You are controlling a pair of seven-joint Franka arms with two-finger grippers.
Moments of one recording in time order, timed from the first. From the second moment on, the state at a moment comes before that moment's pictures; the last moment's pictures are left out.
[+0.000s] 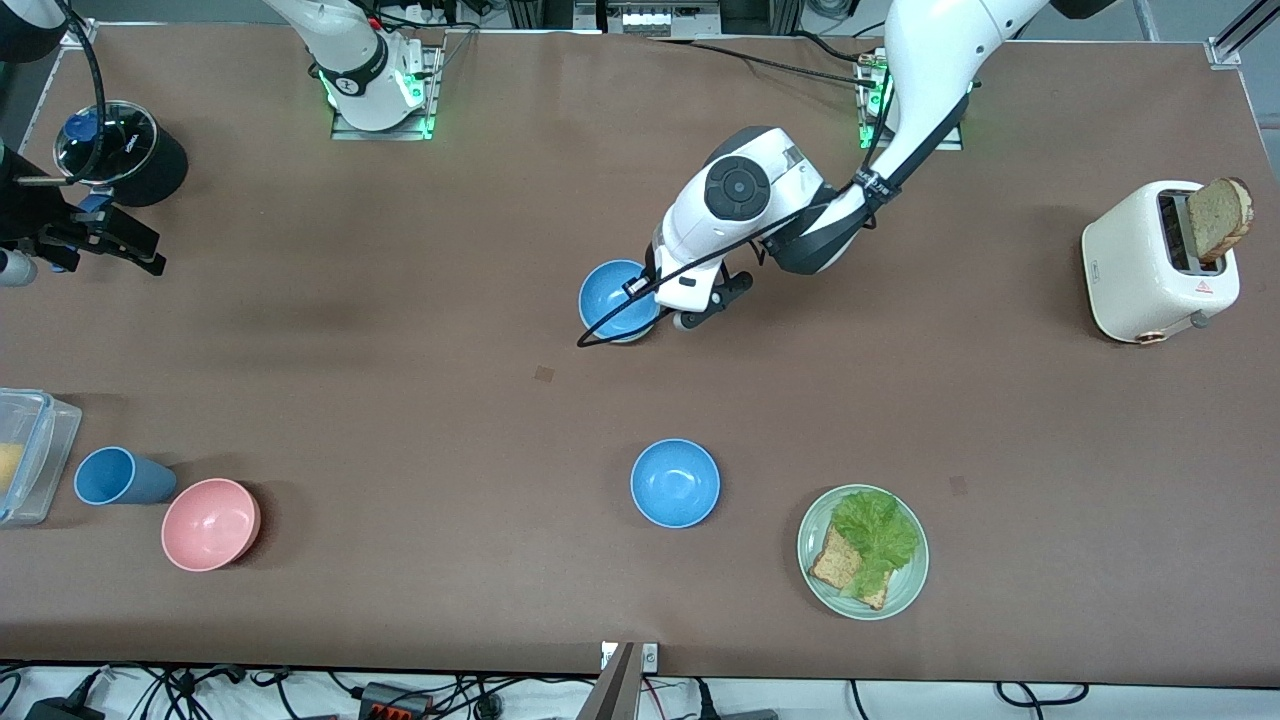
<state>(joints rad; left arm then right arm) -0.11 0.59 -0.73 -1.78 0.11 2.35 -1.51 -0.03 -0.01 -0.02 -1.70 -0.03 1.72 -0.02</state>
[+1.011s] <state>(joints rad) 0.14 0.45 -0.67 -1.50 0.02 1.80 -0.70 -0.03 -0.02 -0.02 -1.70 -0.03 1.73 -0.02</state>
